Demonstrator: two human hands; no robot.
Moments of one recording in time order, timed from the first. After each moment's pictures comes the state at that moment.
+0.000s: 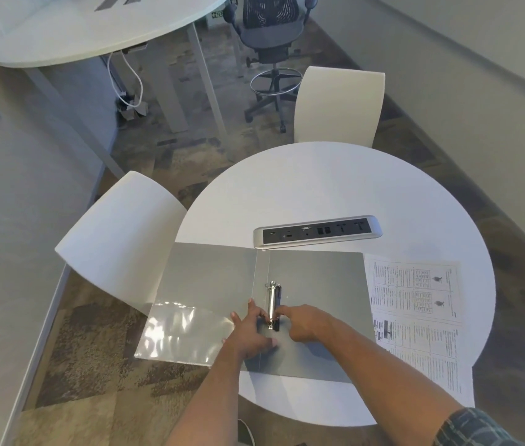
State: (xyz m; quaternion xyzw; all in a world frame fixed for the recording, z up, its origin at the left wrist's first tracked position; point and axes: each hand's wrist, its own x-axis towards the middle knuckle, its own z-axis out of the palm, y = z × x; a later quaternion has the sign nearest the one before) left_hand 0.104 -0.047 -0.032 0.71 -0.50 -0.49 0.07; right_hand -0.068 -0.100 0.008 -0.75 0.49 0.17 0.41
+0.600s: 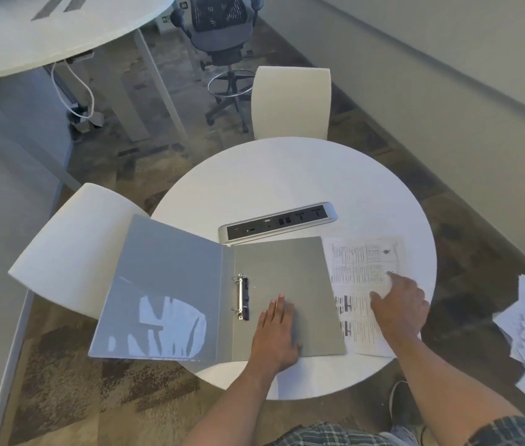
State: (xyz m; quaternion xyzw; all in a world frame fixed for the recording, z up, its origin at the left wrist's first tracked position) left_hand -0.017 -0.011 -0.035 0.59 -0.77 -0.23 -0.09; right_hand -0.283 -0.046 -0.016 -0.46 0.87 -0.12 0.13
